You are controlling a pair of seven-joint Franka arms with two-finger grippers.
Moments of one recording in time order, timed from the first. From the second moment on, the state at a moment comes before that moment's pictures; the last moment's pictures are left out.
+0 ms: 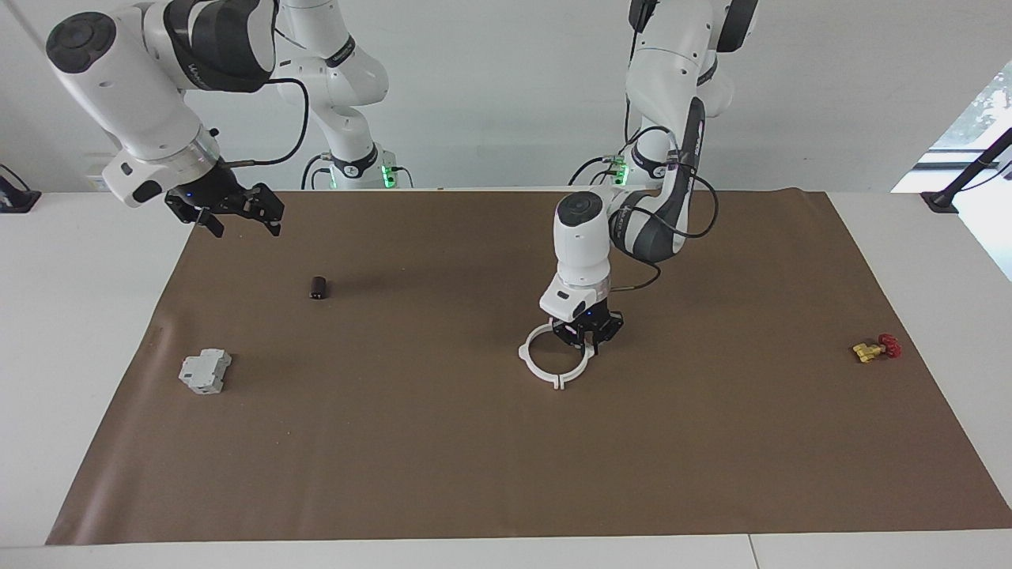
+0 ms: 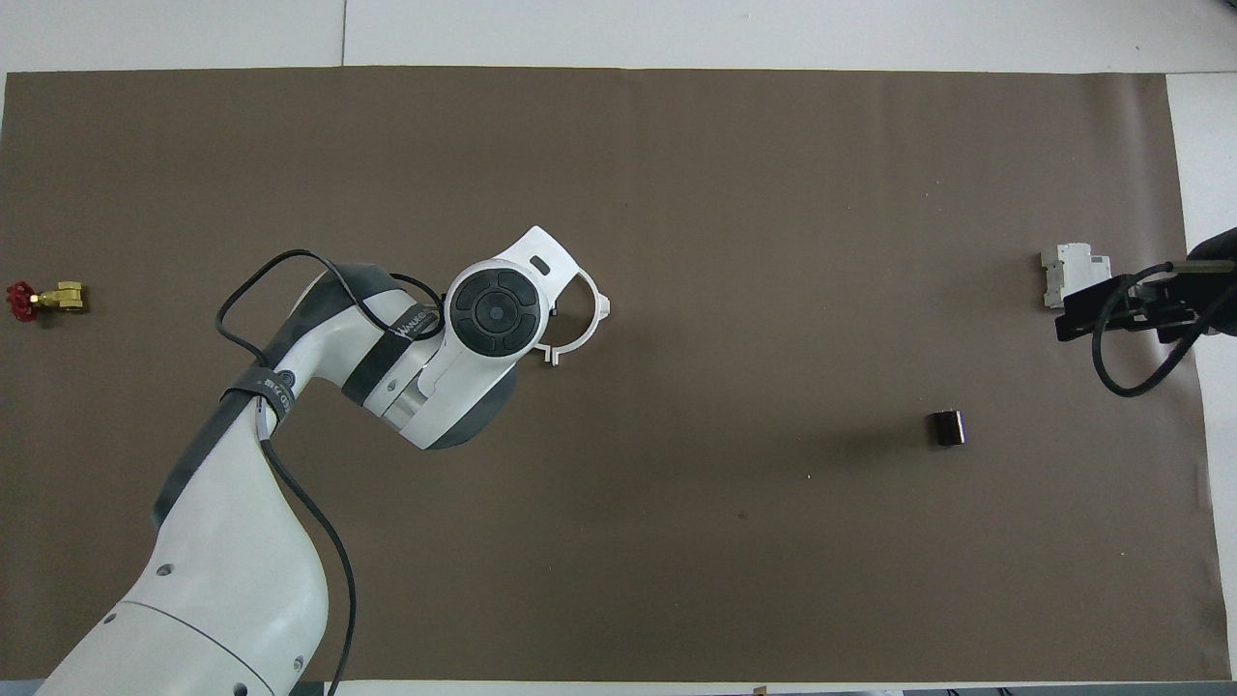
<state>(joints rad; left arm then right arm) -0.61 0.40 0.05 -1.89 0.32 2.38 -0.73 0.02 -0.01 -0.10 -1.72 0.04 1.58 -0.04</state>
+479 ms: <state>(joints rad) -0.61 0.40 0.05 -1.89 0.32 2.39 -0.72 0.02 -0.01 -0.10 -1.72 0.04 1.58 -0.04</state>
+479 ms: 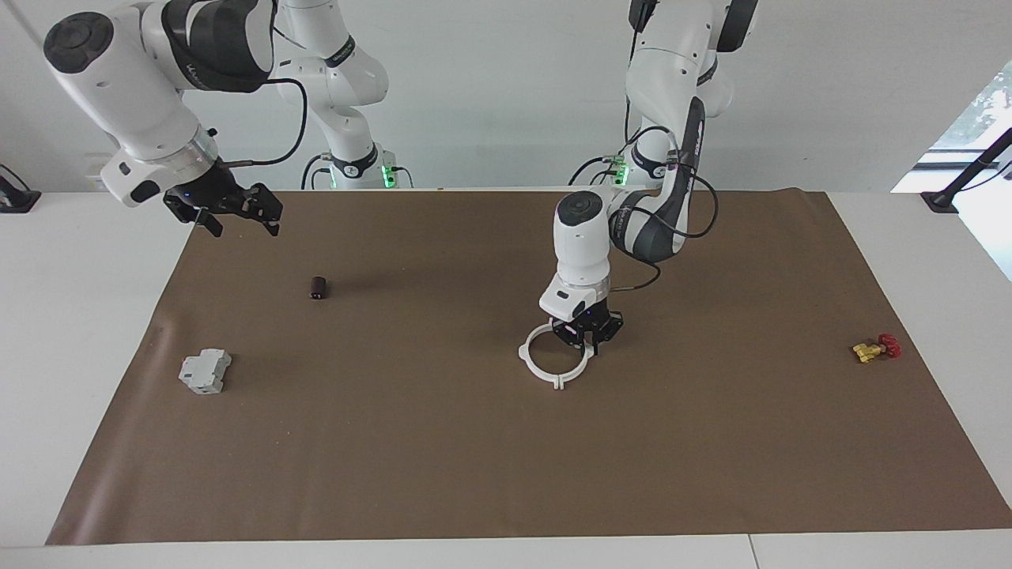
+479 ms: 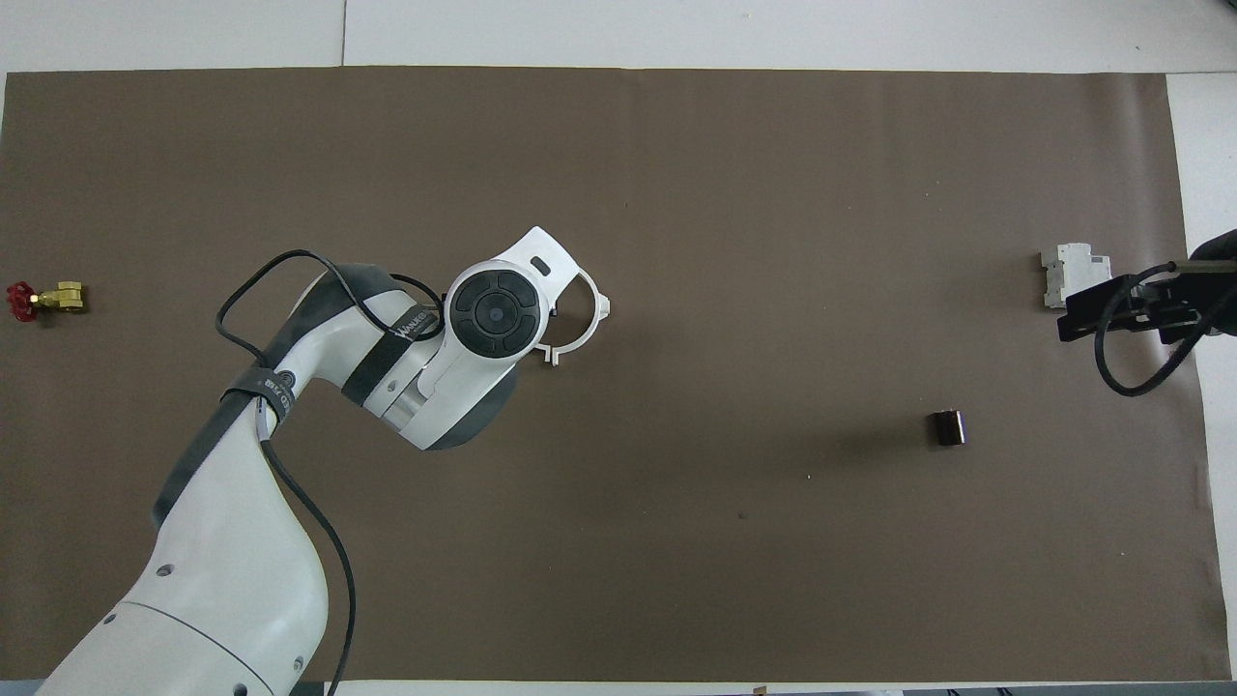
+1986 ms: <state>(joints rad) -0.27 0.20 0.05 -1.91 0.05 2.27 -0.35 0.02 -0.01 -0.10 -1.72 0.04 1.58 -0.04</state>
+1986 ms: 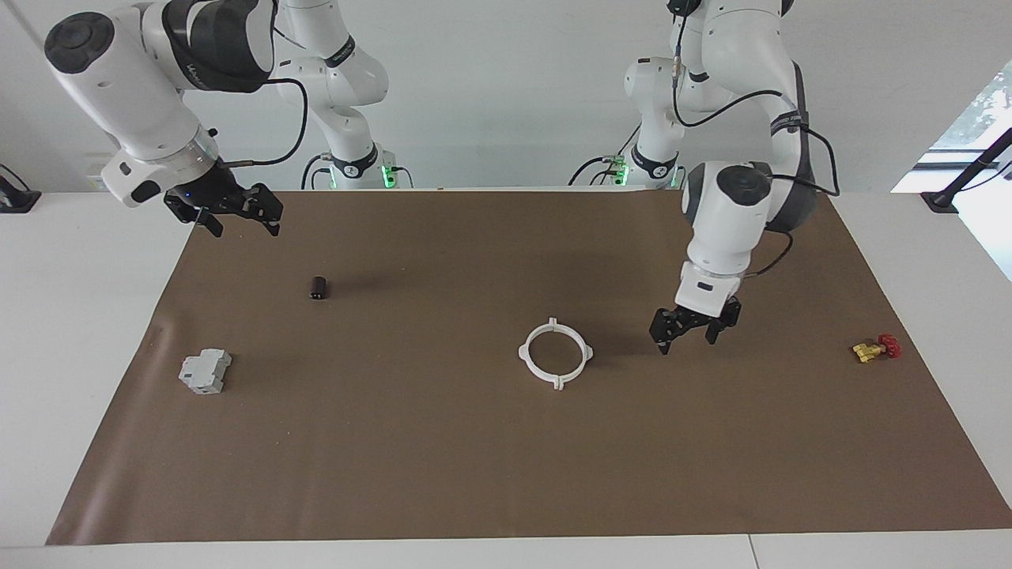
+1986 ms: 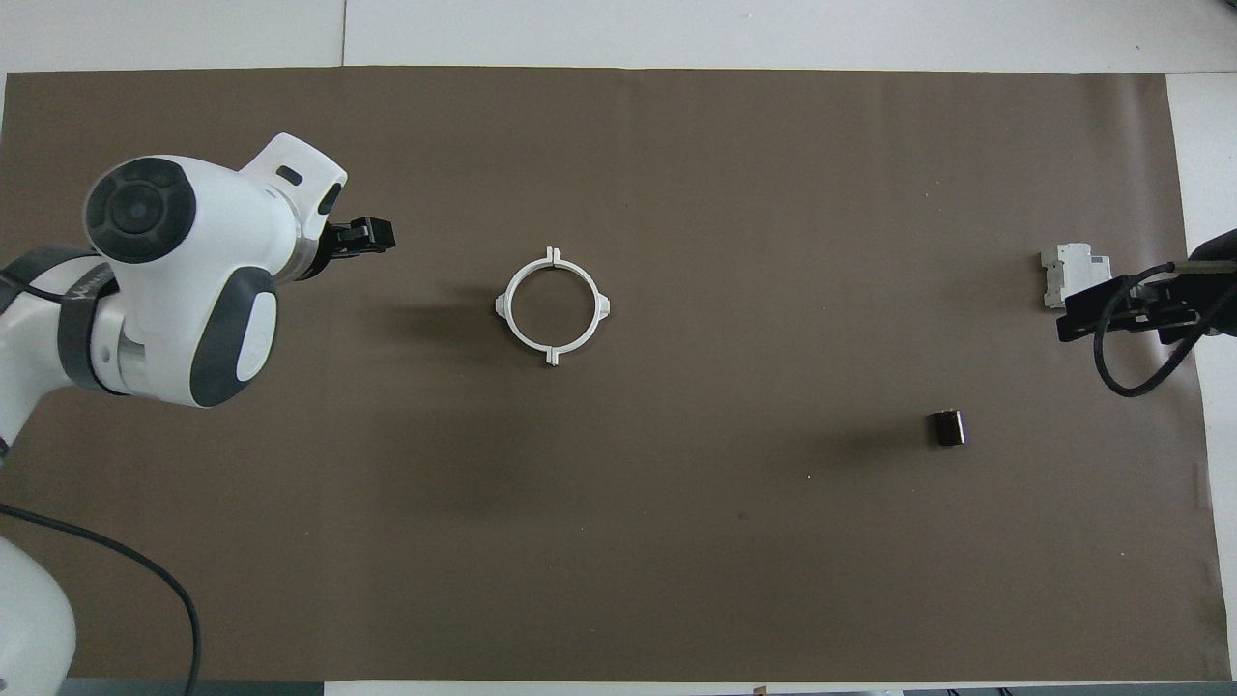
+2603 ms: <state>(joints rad) -0.07 0.03 0.06 -1.75 -0.01 1.84 -0.06 0.02 -0.01 -0.10 -1.72 0.04 1.58 -0.04</state>
